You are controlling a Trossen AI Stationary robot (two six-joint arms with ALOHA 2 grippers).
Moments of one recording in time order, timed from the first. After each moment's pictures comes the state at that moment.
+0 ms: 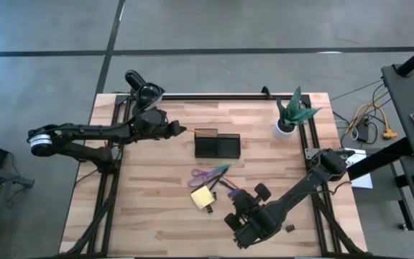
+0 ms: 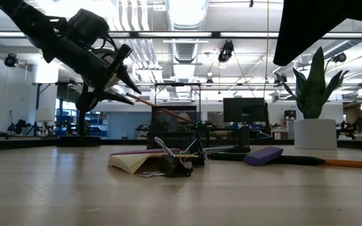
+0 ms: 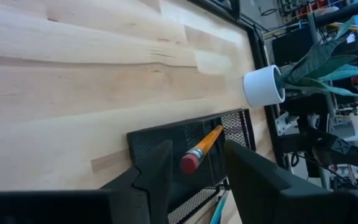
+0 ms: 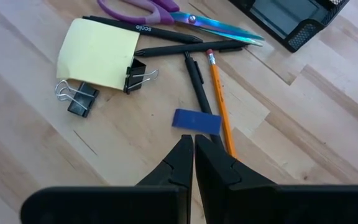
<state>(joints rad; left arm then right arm) 0.38 1.15 0.50 0.17 -0.03 -1.13 0.67 2.03 1.68 -1.23 0.60 1.51</state>
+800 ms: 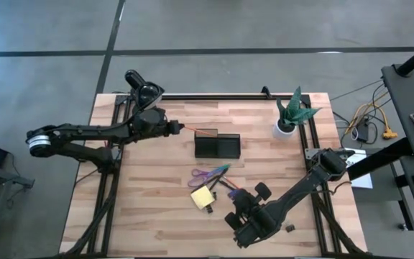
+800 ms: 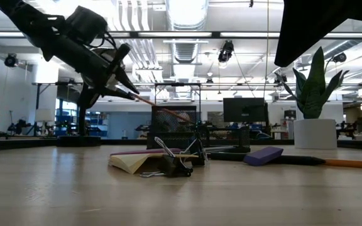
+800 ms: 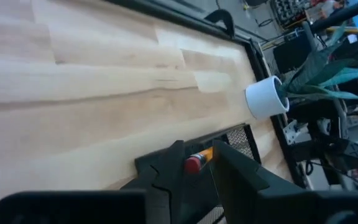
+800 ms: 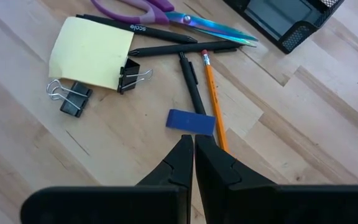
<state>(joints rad) 0.38 1.13 0.50 0.19 -0.11 -1.02 0.66 2.03 1.68 -1.25 0.60 1.51</state>
